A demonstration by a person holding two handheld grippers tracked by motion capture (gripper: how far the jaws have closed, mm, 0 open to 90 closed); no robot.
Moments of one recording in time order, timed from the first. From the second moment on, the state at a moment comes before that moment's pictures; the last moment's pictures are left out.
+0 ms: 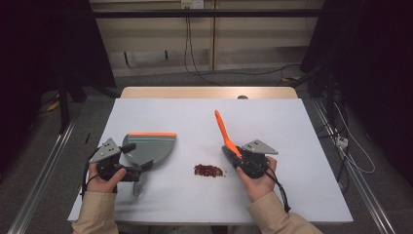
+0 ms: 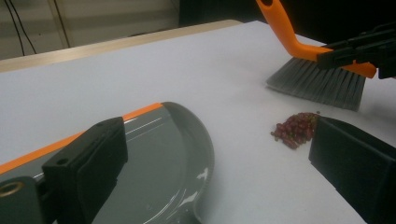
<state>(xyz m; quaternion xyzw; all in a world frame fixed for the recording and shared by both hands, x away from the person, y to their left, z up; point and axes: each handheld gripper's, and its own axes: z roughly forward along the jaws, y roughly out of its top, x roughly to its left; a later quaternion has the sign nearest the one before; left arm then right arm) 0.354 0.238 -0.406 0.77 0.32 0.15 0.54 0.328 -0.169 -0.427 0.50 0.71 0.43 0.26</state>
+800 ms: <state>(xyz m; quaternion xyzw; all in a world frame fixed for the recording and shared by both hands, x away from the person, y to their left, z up) 0.354 0.241 -0.403 0.76 0.32 0.15 0.54 0.332 -0.110 -0.434 0.52 0.68 0.45 0.26</state>
